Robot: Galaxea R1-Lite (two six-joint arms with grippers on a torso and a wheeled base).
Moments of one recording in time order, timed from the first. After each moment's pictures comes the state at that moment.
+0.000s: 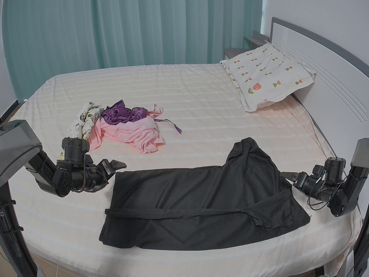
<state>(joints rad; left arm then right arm) -0.08 2.09 -0.82 -0.62 -0.25 -0.72 -0.08 2.18 -0.43 -1.29 0.39 0.56</state>
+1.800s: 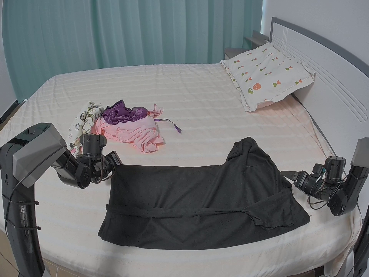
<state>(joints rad) -0.11 2.33 -1.12 -0.64 0.08 -0.61 -0.08 2.18 -0.43 -1.29 0.38 0.54</state>
